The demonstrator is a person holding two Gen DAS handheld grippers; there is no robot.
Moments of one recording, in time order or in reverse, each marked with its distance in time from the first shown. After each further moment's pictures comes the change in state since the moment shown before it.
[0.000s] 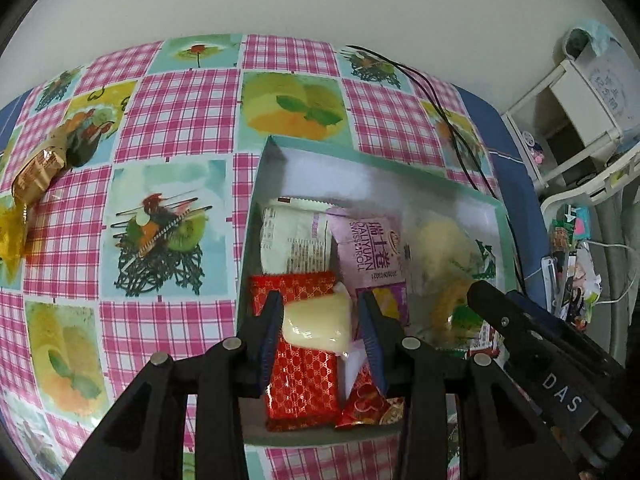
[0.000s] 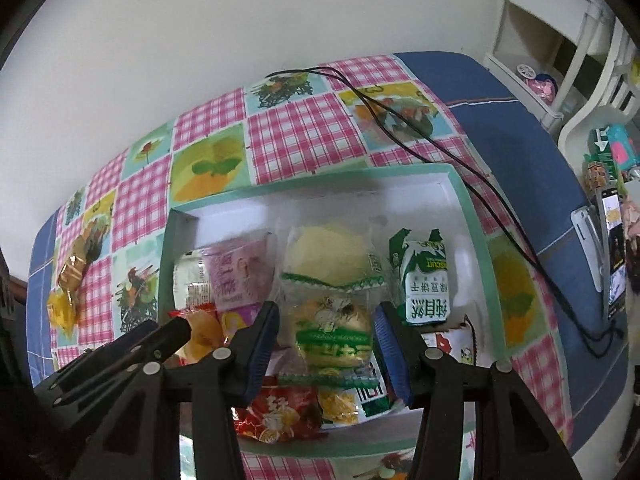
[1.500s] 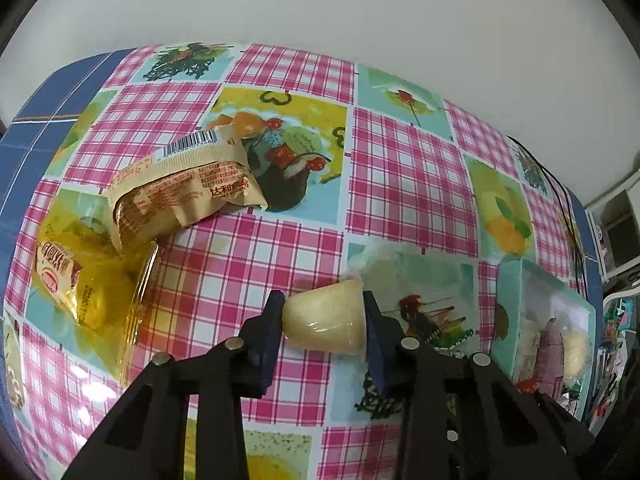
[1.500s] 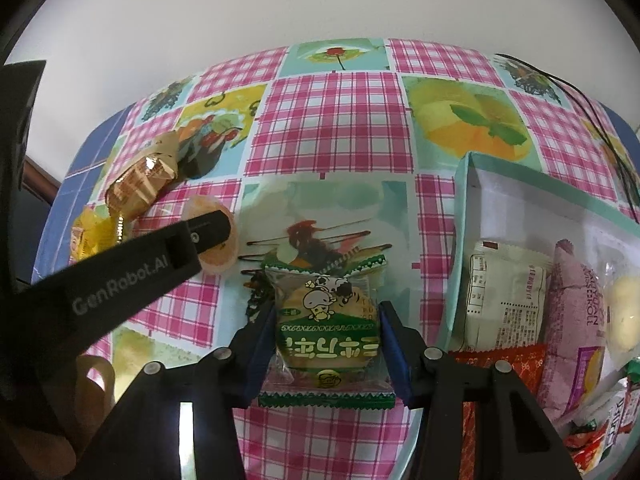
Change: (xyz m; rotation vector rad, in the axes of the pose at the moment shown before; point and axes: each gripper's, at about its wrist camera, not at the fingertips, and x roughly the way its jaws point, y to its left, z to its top) left arm 0.004 0.187 0.041 -0.203 -0.147 0.133; right arm 0.094 0.209 -0.036 -0.324 0.044 0.180
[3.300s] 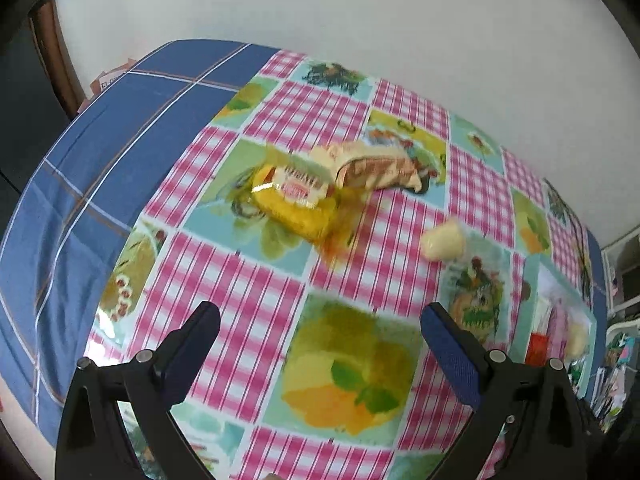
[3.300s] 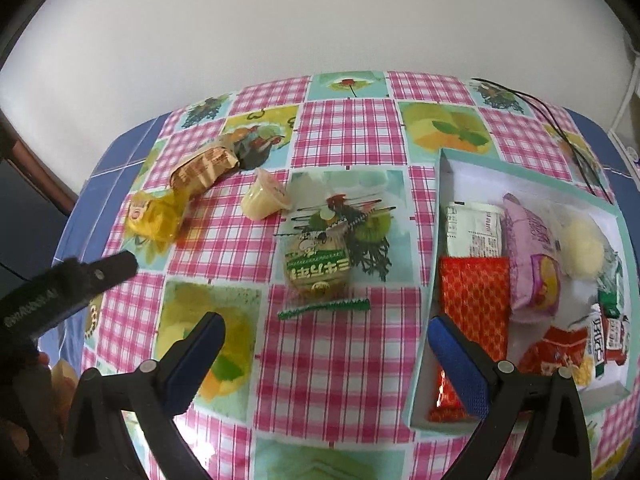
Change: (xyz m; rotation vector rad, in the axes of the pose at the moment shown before) left arm -0.105 0.086 -0.055 -0.176 -0.068 0.113; right arm -0.069 0.026 -0.052 0.010 -0.092 -0.021
